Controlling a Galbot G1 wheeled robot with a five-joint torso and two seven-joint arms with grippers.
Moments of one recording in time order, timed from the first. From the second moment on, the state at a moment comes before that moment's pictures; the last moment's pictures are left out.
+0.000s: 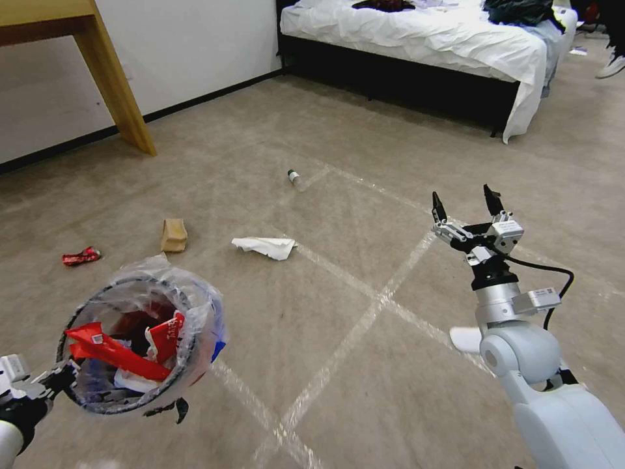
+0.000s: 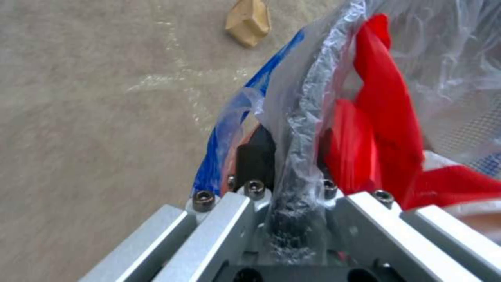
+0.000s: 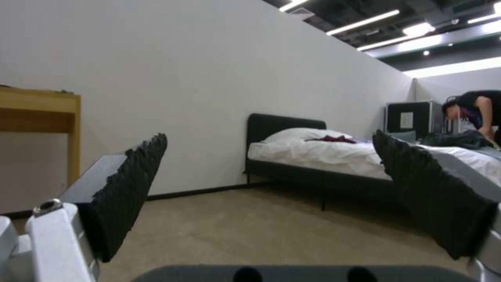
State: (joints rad) left arm 1.76 -1.34 -1.27 -2.32 -1.13 0.74 -0.18; right arm -1.17 1.04 0.48 1.97 0.46 0.27 0.06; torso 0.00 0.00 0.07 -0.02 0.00
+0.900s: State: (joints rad) left arm 1.77 -1.33 -1.29 -2.29 -1.10 0.72 -0.18; right arm -1.17 1.03 0.46 1.96 0.45 0.28 0.06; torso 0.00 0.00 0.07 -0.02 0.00
